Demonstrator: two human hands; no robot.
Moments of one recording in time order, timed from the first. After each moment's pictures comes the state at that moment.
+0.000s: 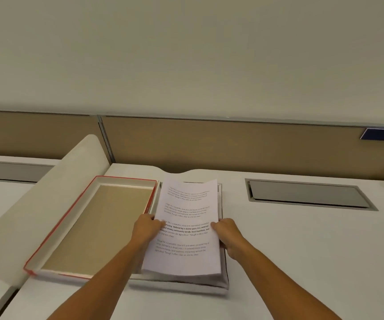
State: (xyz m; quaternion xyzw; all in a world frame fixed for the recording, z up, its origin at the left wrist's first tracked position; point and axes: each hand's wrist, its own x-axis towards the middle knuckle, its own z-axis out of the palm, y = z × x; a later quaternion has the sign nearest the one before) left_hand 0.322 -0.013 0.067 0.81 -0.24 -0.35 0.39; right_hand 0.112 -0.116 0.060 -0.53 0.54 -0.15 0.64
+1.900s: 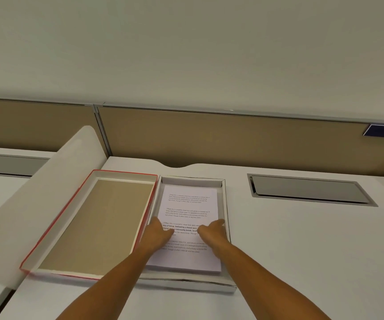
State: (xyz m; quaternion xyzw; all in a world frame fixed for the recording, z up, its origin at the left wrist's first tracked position) left_hand 0.337 -0.023 0.007 0.83 -0.35 -0.34 0.28; right_hand 0.175 -0.102 0.025 -0.55 0.64 -0.10 0.53
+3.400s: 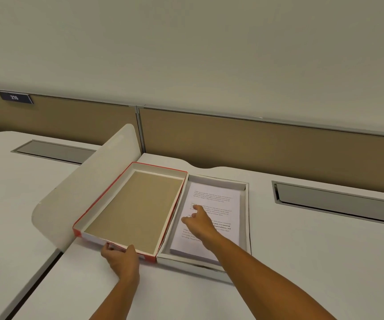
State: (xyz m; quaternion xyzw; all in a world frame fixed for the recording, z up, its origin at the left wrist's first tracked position) left_hand 0.350 0.122 -0.013 0.72 0.12 -0.12 0.67; right_hand 0.236 -0.042 0.056 -0.66 0.47 -0.08 0.59
